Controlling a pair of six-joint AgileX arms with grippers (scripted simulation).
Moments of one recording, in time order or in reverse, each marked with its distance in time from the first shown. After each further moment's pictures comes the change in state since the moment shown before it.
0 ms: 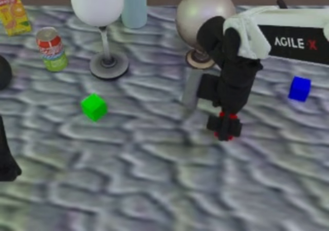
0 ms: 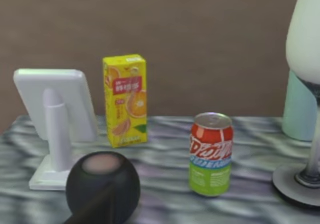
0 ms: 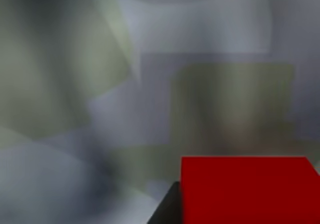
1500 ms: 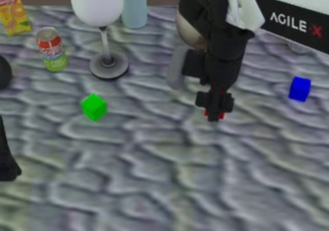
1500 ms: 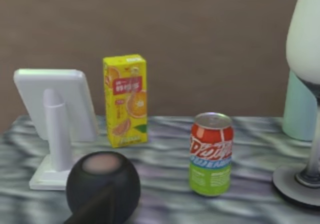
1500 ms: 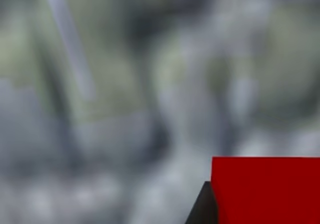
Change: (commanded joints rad) left arm 0.000 0.000 0.000 0.000 0.000 0.000; right arm 0.071 -0.078 0.234 -0.298 -0.016 0.034
